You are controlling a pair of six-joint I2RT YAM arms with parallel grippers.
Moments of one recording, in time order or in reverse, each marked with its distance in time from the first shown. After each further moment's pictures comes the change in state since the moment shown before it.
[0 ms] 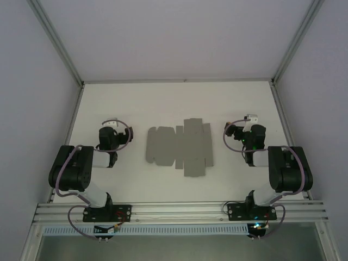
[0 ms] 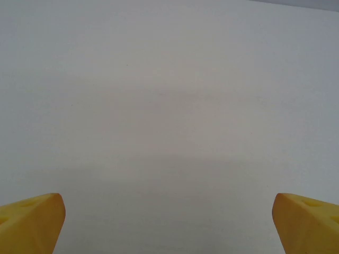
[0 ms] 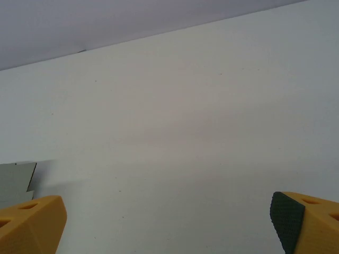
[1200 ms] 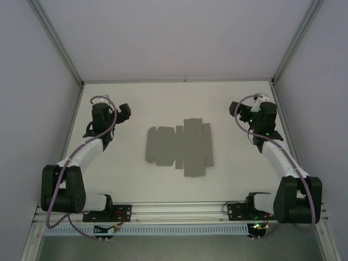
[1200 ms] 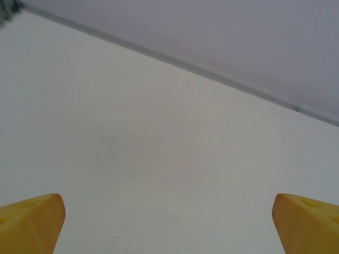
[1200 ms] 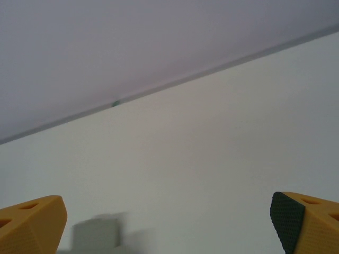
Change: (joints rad) left arm -0.033 -0.243 0.388 -0.644 0.021 -0.272; right arm 0.035 -0.323 0.399 -0.760 -0.013 0.173
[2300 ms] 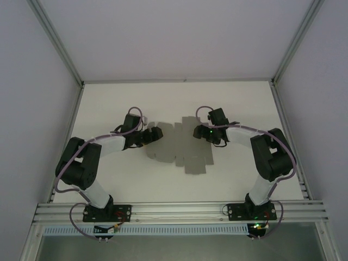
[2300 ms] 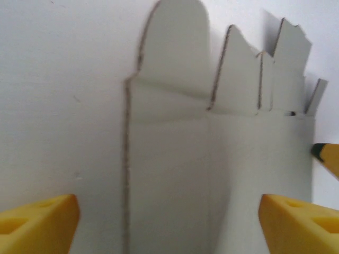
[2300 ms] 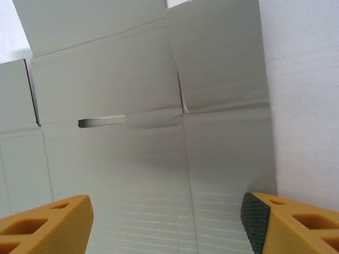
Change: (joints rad) left arm -0.246 0.304 0.001 -0.096 0.428 -0.241; right arm 0.393 0.518 0.166 -0.282 -0.017 0.256
